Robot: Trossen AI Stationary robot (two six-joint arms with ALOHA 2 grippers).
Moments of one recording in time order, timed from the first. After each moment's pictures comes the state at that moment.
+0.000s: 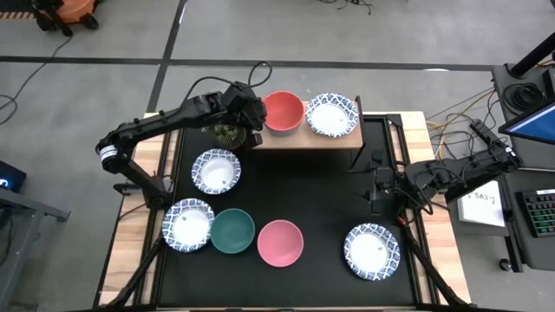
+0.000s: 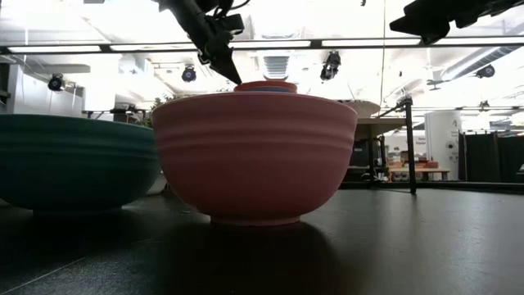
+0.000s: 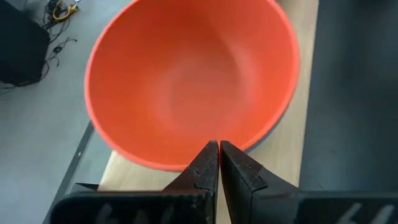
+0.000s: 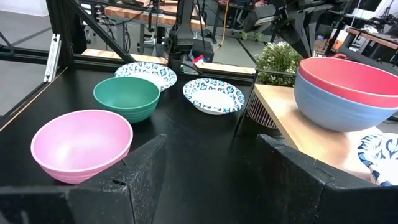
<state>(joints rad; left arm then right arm) 0.45 1.56 1.48 -0.68 -0.09 0.33 0.29 0.57 0.53 -0.18 0.37 -0.07</state>
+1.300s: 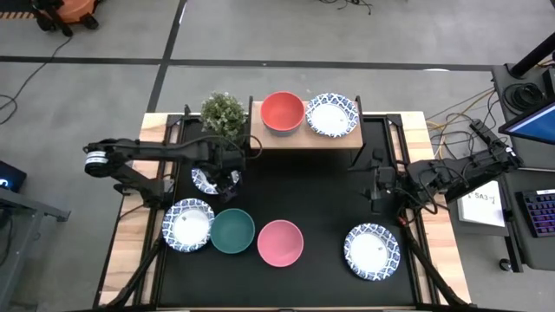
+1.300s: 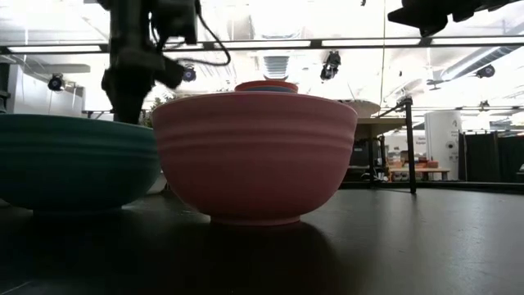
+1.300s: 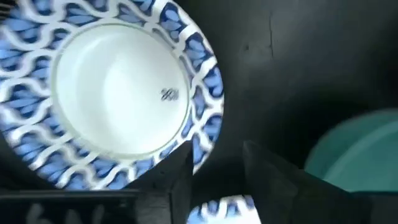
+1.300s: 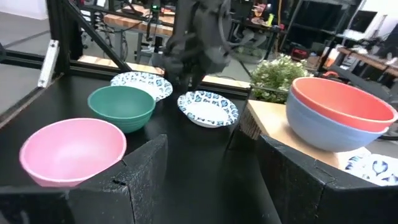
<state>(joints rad) 0.14 1.42 1.06 -1.12 -0.04 -0.51 0.28 0.57 0.54 -0.13 0.37 -0.14</state>
